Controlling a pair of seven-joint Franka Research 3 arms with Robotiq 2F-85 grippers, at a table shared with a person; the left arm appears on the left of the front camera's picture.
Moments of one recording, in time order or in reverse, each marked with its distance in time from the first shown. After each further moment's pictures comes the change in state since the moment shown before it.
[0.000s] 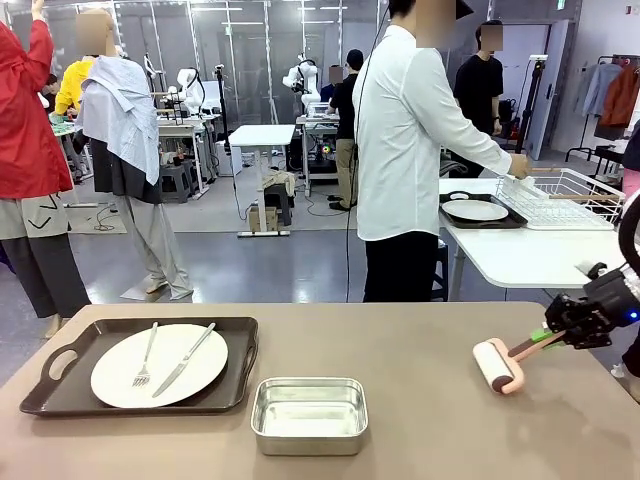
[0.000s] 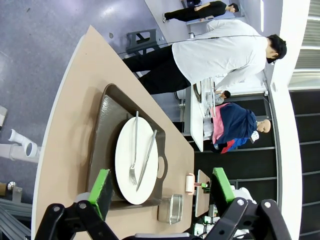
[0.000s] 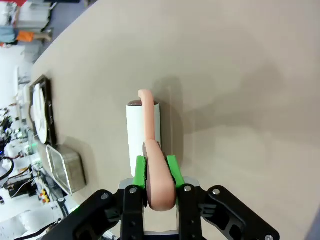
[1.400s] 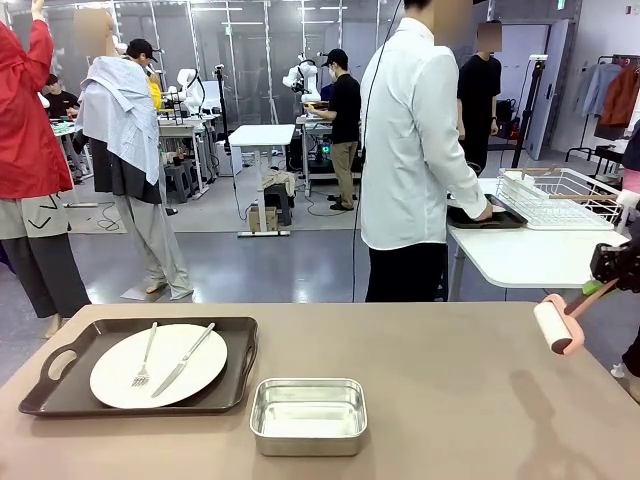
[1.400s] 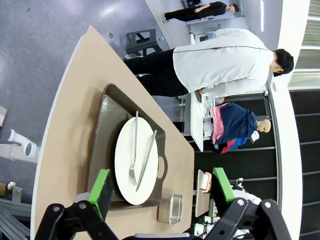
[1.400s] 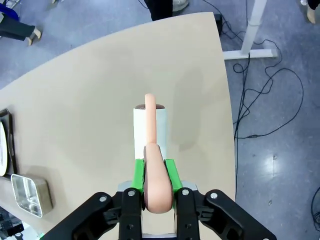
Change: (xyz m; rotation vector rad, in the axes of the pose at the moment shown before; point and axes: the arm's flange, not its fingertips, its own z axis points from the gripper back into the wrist) left arm 0.000 0.000 0.000 0.000 0.000 0.000; right arm -0.006 0.073 0.106 -0.345 -0.223 0.094
